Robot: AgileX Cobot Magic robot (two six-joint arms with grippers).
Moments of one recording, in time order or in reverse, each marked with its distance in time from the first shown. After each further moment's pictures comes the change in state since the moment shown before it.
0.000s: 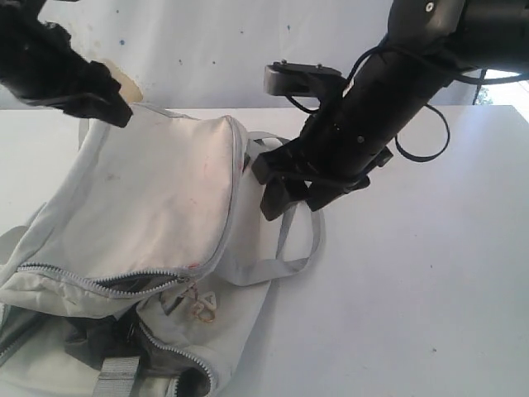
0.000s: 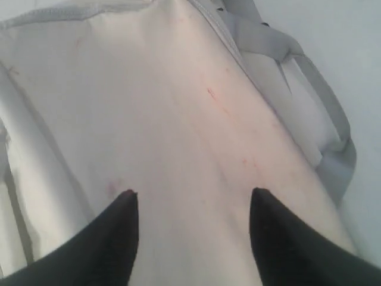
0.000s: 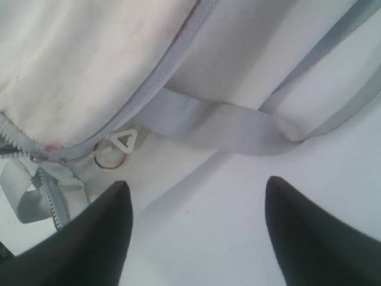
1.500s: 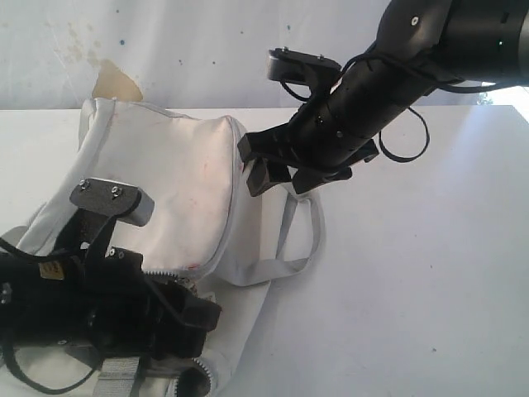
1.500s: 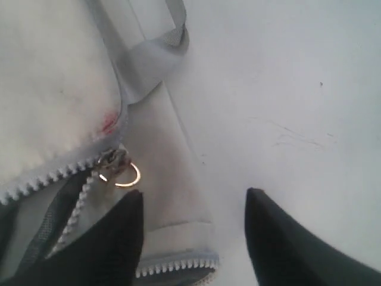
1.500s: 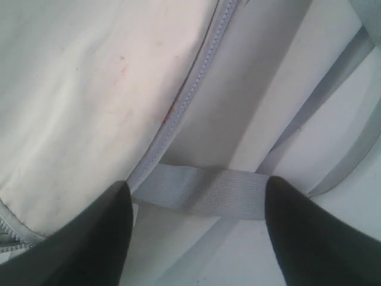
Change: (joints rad) left arm -0.579 -0.262 0.782 -0.333 -0.699 -0.116; right arm 0.000 0.039 0.000 0.044 -0.169 0.067
